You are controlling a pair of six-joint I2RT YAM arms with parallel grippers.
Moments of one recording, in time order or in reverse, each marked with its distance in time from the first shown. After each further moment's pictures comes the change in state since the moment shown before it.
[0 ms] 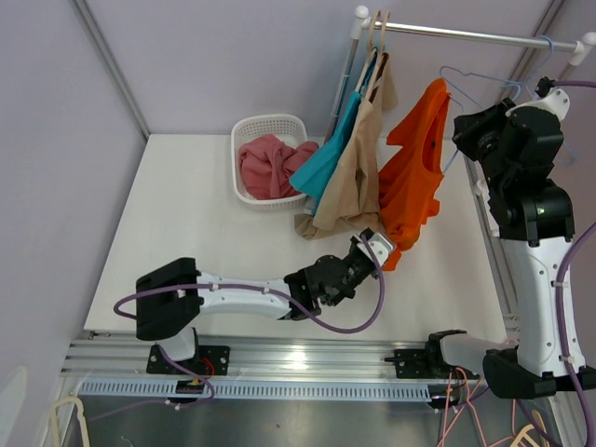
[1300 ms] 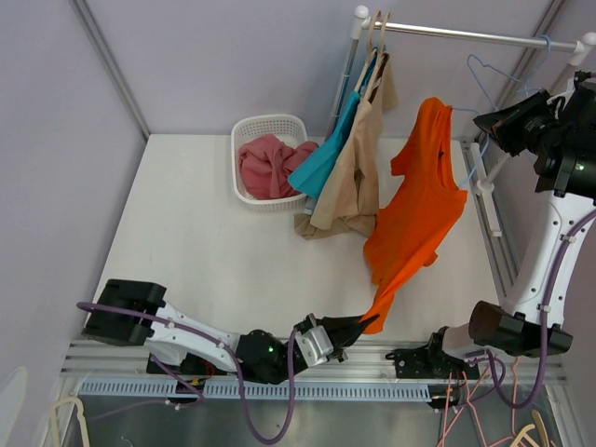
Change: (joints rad) left arm -0.421 -0.267 -0.426 0.502 -0.082 0.159; right arm -0.486 0.229 0.232 -0.232 -0.711 0.092
